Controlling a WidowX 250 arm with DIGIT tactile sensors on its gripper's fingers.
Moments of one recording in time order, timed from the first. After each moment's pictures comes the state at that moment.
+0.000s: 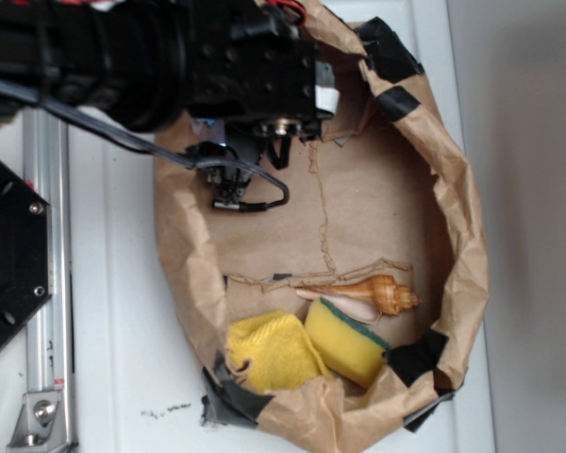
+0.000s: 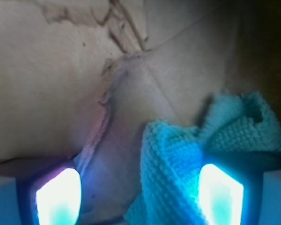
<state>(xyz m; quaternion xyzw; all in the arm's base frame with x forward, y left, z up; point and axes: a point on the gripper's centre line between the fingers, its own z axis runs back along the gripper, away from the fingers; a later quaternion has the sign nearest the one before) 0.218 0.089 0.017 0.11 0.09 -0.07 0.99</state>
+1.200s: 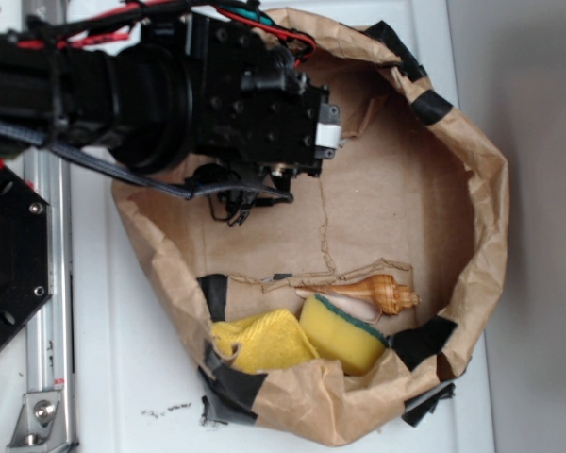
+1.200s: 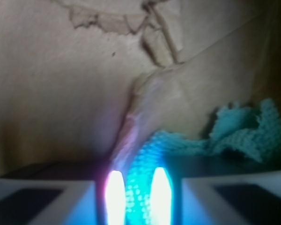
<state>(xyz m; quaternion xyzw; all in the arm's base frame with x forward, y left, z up) 0.225 0.078 0.011 0.13 0.07 -0.09 0.98</state>
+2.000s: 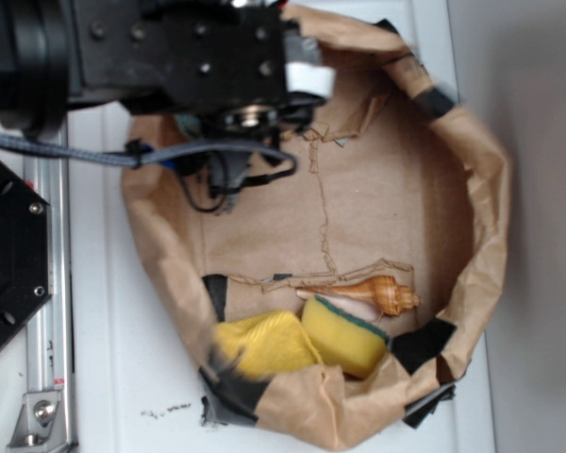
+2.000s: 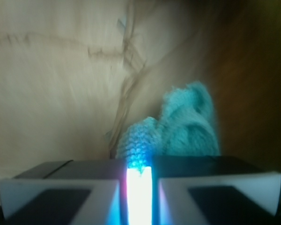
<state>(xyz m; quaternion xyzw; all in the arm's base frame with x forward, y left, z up) 0.235 0.067 0.084 0.09 0.02 -0.05 0.99</state>
